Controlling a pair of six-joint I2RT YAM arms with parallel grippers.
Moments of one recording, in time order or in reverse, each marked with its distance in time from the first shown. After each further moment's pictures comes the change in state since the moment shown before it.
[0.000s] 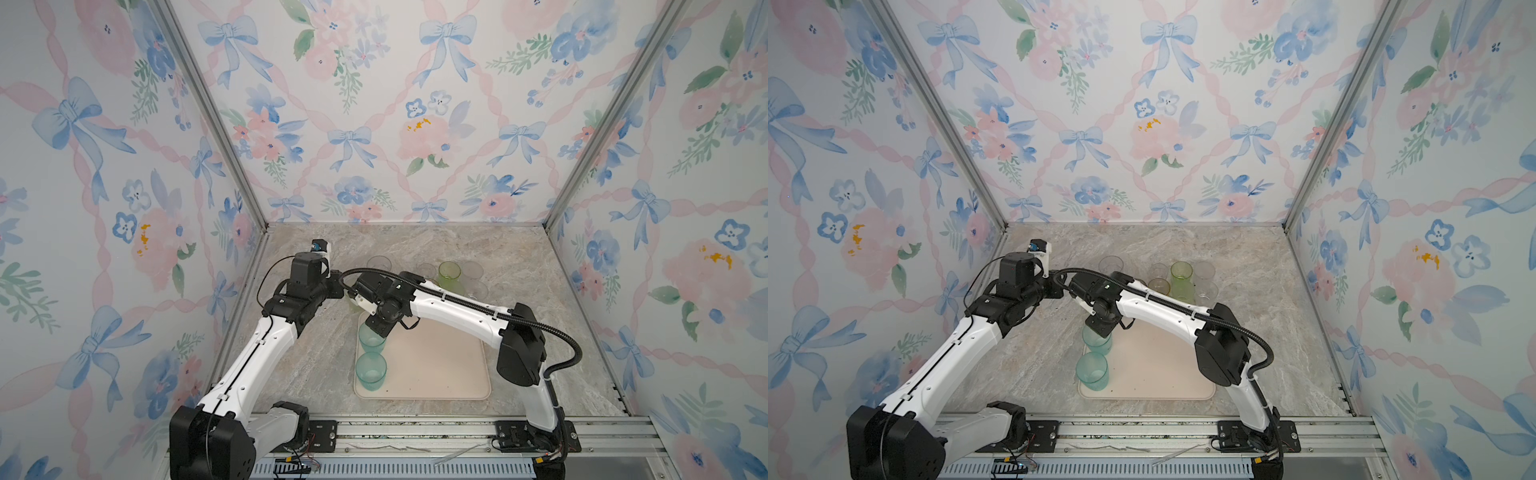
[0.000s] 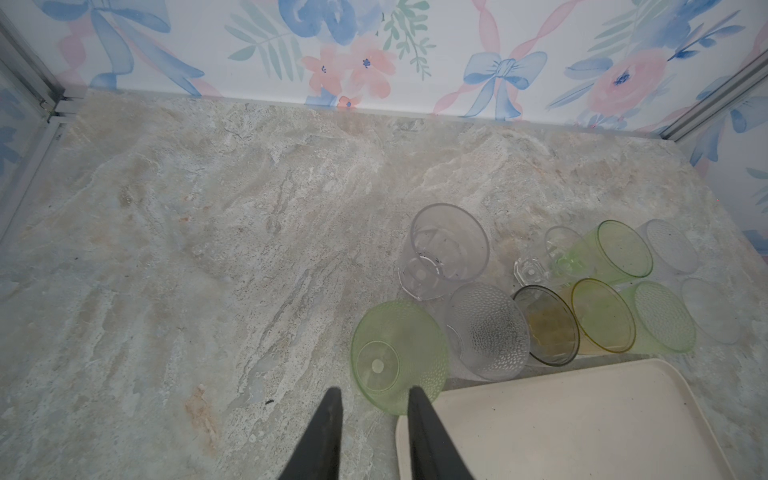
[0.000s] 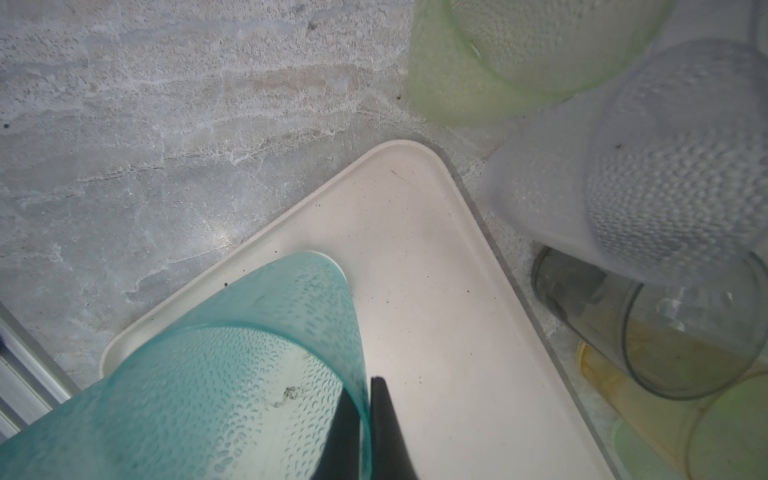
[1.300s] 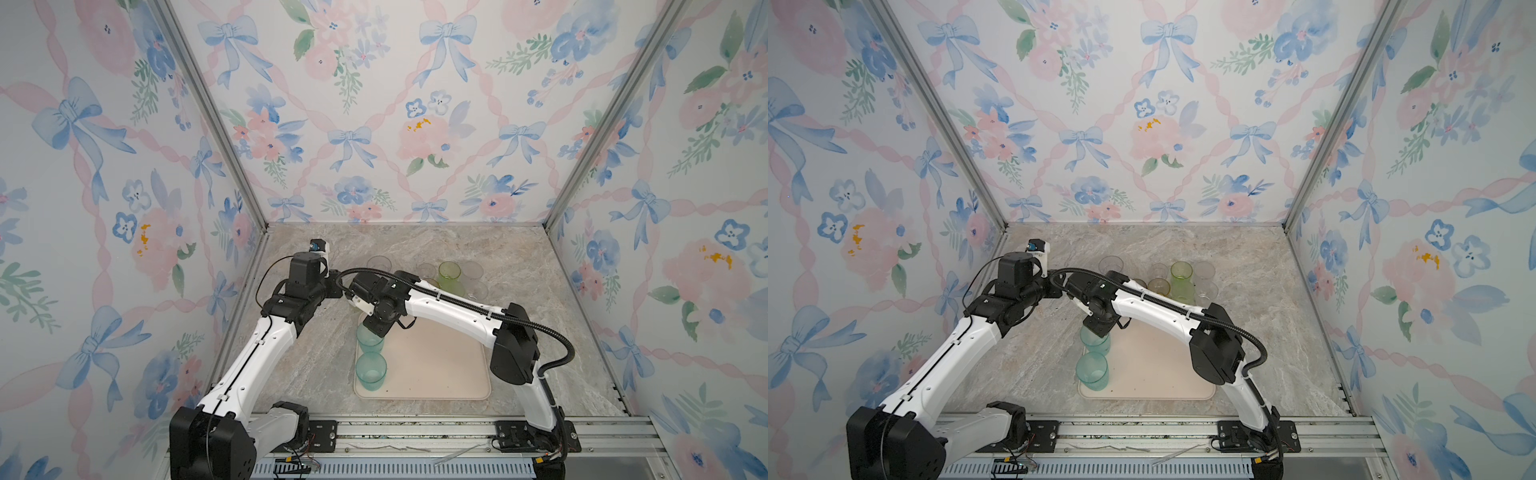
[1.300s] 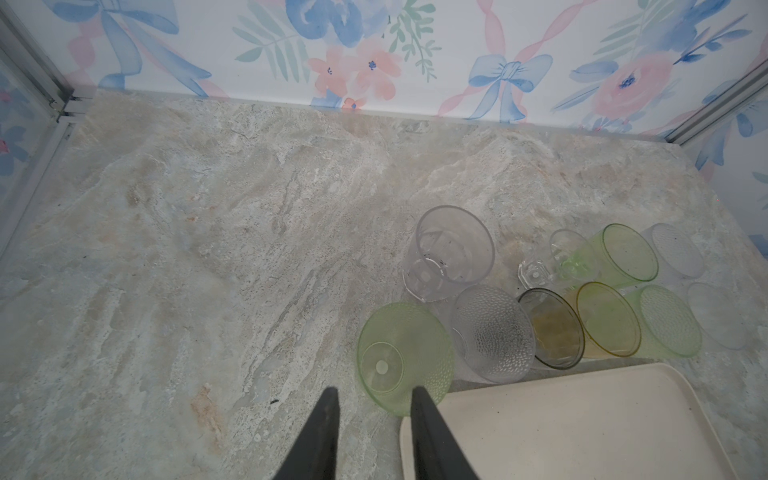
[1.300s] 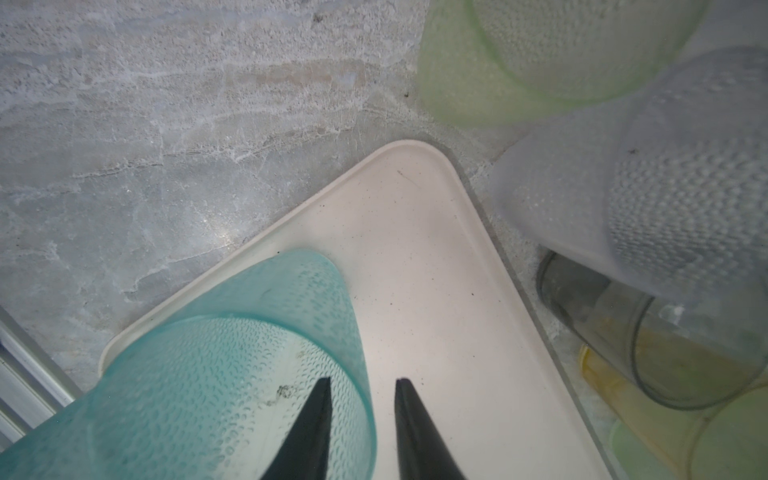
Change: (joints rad) left arm 0.008 -0.002 0.000 0.000 0.000 0.001; right arm 0.005 0.047 0.067 -0.050 0.003 -0.007
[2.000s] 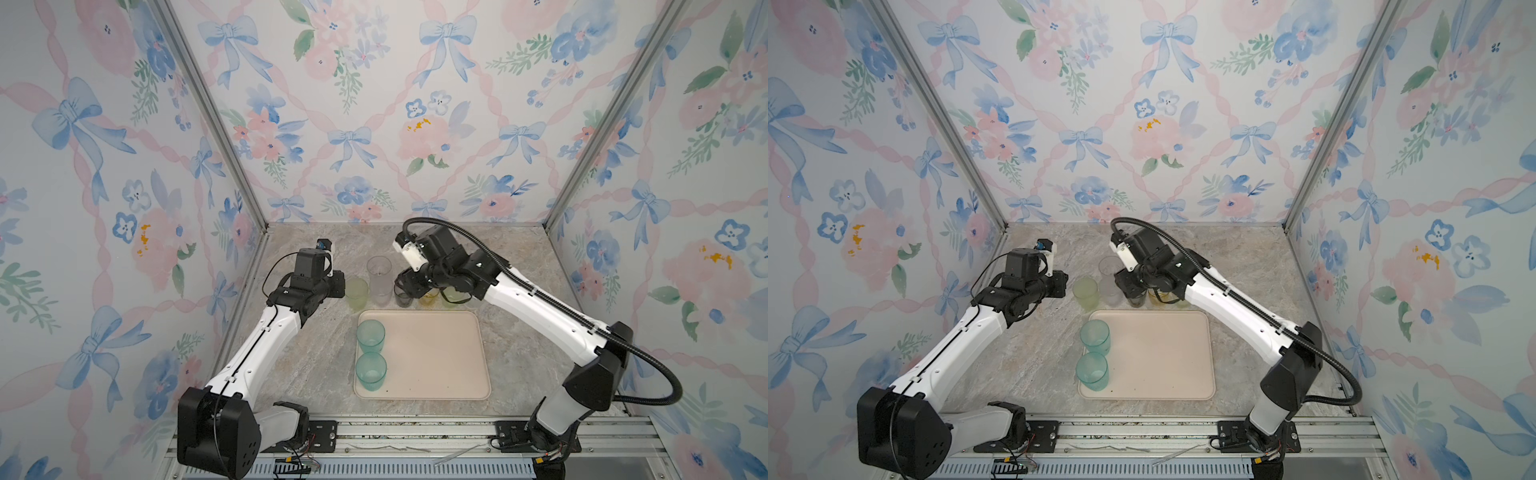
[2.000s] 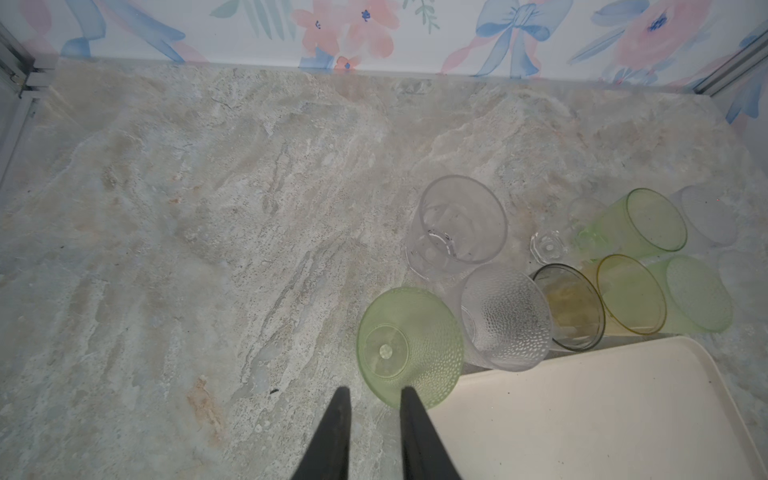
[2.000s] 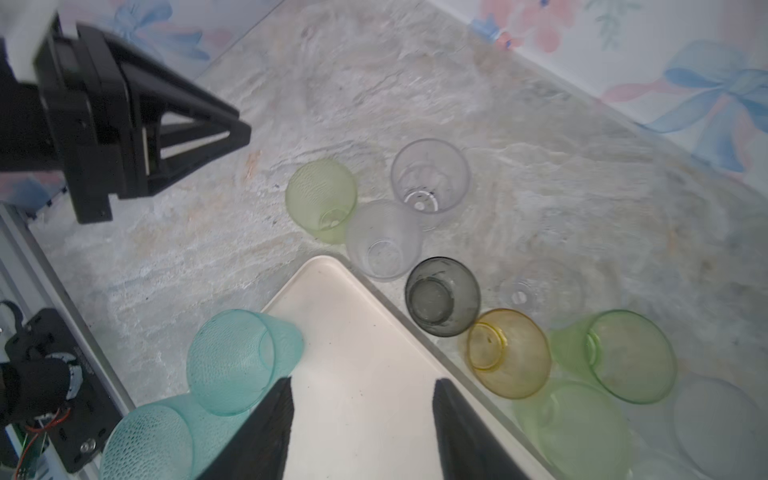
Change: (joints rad) left arm -0.006 0.114 0.074 -0.072 0.024 0.046; right arm -0.264 -0.528 -0.315 0.312 -0.081 0.100
